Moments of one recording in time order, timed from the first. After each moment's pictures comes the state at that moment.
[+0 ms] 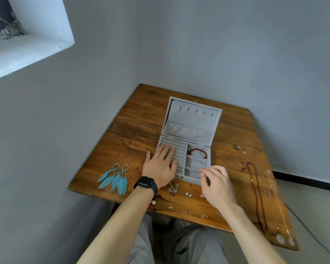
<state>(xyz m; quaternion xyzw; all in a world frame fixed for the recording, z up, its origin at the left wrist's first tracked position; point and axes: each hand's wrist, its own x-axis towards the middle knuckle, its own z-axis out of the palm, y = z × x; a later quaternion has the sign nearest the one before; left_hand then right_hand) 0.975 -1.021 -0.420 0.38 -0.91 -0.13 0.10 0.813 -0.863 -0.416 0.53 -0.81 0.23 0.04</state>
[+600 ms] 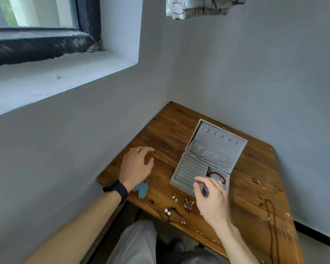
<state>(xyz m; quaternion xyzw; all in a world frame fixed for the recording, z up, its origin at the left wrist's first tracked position) 1.099 -1.051 -0.373 0.51 -0.77 -0.20 0.32 0.884 -0.892 -0.361 0.59 -0.75 0.31 -0.02</state>
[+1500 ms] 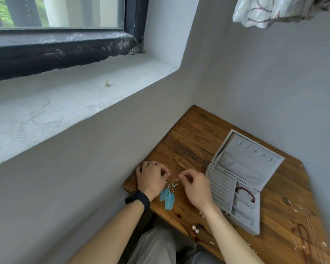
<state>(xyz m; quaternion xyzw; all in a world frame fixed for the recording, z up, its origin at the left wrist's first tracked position) 1.124 -1.069 -0.400 0.61 -0.72 -0.25 0.23 0.968 -1.016 -0.382 0.61 -0.75 0.23 -0.15</state>
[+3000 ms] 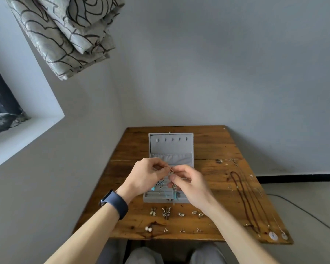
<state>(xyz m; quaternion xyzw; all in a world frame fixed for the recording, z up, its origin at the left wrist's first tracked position) 1.001 -0.974 -0.238 0.28 -0.87 -0.34 0.21 0.870 -0.854 -0.286 0.43 -0.62 0.59 -0.30</state>
